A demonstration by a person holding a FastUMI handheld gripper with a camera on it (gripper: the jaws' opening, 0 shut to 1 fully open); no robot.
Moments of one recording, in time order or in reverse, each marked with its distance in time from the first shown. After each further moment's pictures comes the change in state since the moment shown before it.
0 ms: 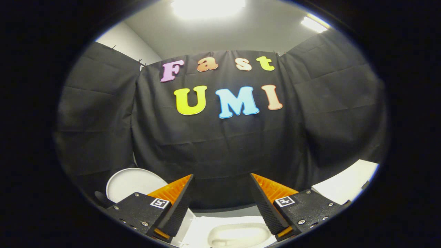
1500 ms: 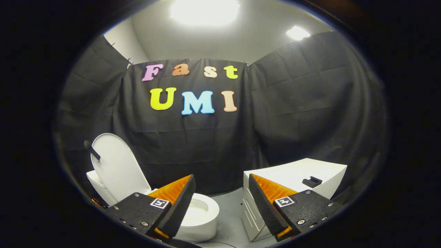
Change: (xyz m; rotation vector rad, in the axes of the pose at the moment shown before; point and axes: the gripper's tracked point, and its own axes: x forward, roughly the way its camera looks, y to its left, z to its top) arm -0.237 -0.181 -0.083 -0.078 -0.039 -0.201
